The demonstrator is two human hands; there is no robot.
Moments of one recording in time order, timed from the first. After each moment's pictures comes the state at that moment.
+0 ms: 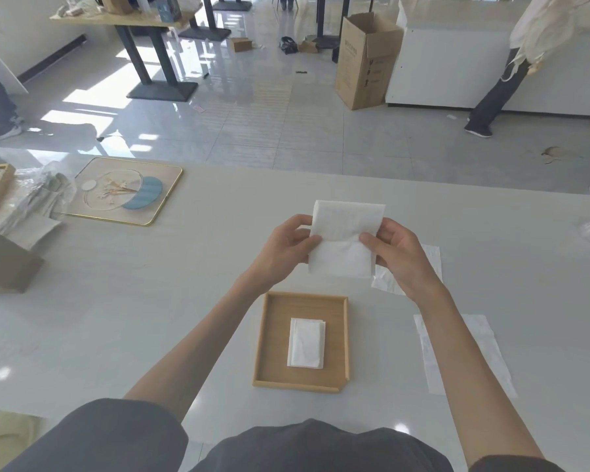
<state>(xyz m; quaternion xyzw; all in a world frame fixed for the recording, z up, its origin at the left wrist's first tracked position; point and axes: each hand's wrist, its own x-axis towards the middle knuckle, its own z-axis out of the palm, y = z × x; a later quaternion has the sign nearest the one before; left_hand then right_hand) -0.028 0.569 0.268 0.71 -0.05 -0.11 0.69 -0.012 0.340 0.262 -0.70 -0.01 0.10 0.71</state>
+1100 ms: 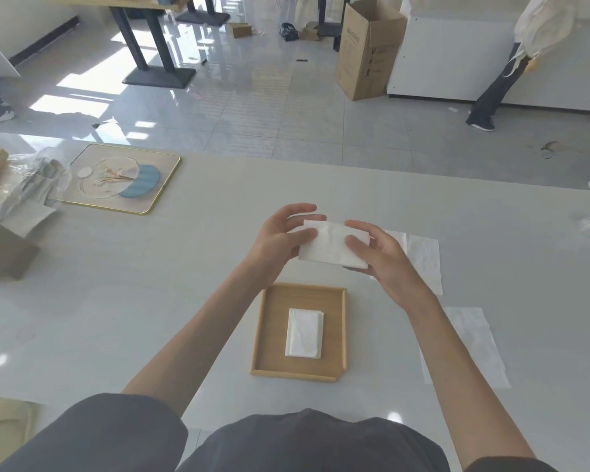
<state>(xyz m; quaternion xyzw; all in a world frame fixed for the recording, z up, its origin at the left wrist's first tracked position) -0.031 0.574 0.267 0.61 0.05 -0.13 0.78 -0.029 0.355 0.247 -0.69 0.01 0.17 0.70</state>
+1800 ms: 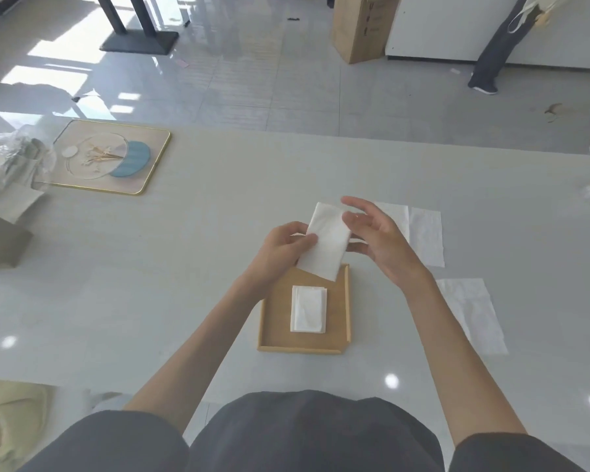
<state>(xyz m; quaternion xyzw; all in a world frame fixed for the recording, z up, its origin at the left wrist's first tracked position) -0.060 0.582 0.239 0.70 0.06 -0.19 0.68 -0.035 0.375 0.254 -0.68 0.00 0.18 0.71</state>
